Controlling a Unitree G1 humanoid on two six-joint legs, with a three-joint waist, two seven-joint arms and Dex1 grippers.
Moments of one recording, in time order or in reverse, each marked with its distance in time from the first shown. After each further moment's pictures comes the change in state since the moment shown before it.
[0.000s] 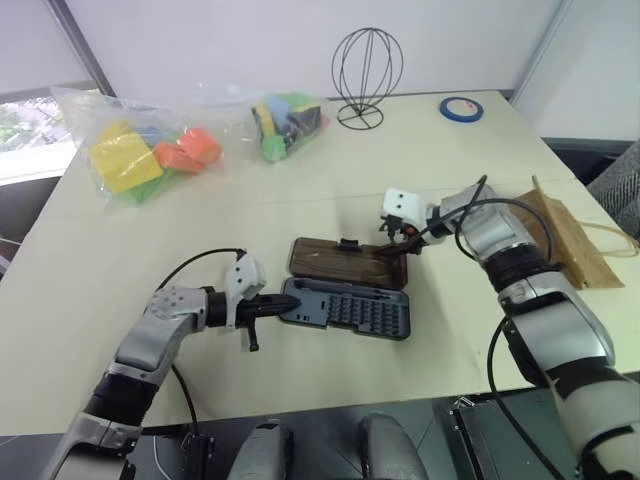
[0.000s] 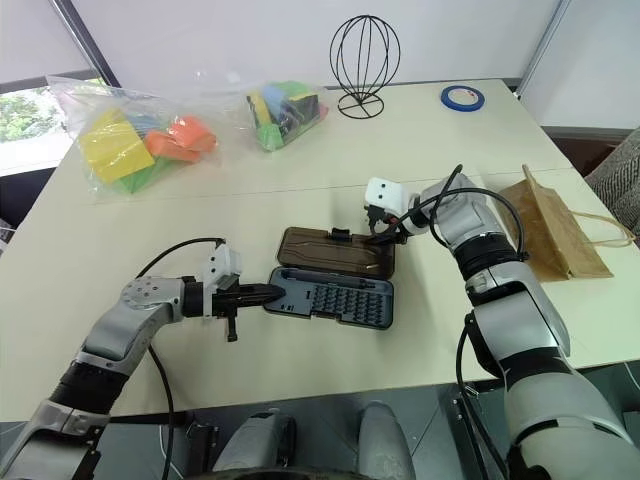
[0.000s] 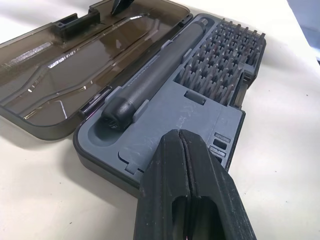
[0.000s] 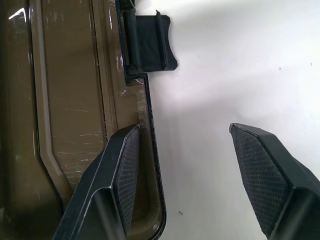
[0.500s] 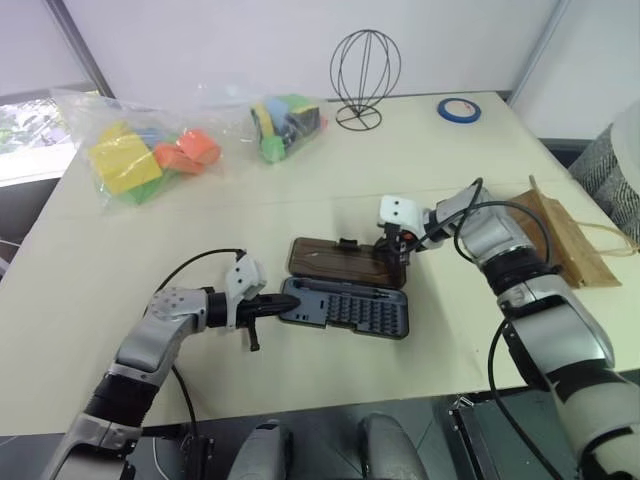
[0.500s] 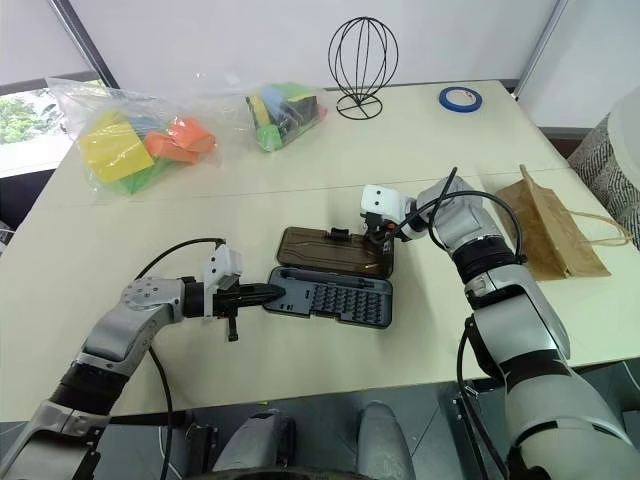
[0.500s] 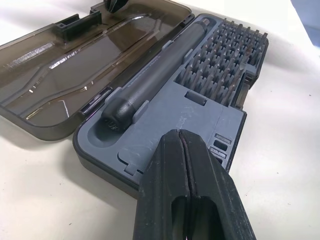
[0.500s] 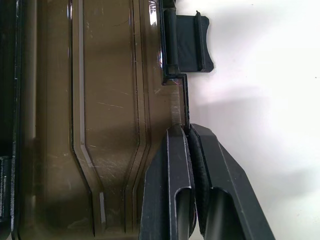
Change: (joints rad) left arm 0.003 0.000 -0.002 0.002 0.001 -0.007 0.009; right arm 0.018 -0.001 0.013 -0.034 -0.006 -0.010 0.057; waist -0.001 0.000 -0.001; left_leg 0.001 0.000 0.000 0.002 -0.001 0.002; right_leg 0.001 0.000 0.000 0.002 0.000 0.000
